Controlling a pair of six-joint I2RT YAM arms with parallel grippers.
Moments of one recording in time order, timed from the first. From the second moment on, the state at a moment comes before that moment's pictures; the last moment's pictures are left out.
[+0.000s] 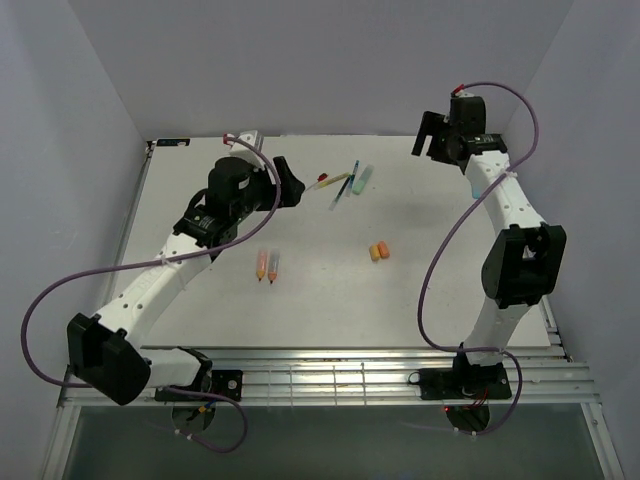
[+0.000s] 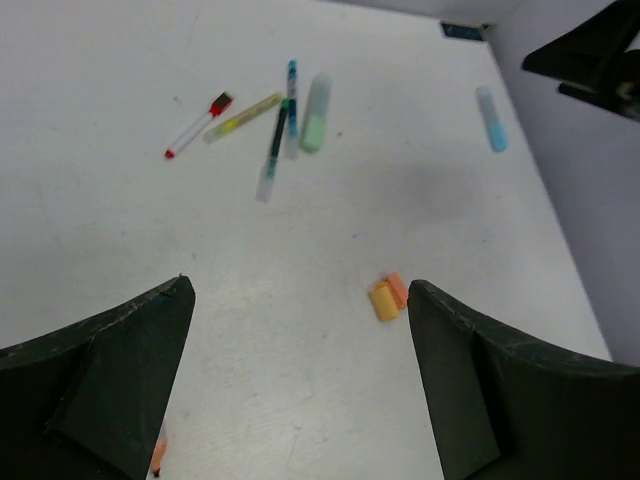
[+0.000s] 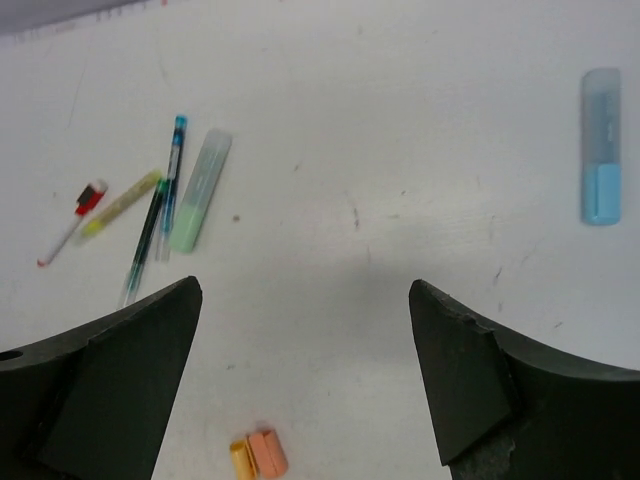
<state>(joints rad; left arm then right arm) -0.49 1.30 1.18 -0.25 -0.04 -0.45 0.15 1.80 1.69 -0.55 0.02 0.27</state>
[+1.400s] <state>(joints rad) -0.49 1.06 0.92 -0.11 0.15 -0.34 -0.18 2.49 2.14 -0.45 0.02 0.05</state>
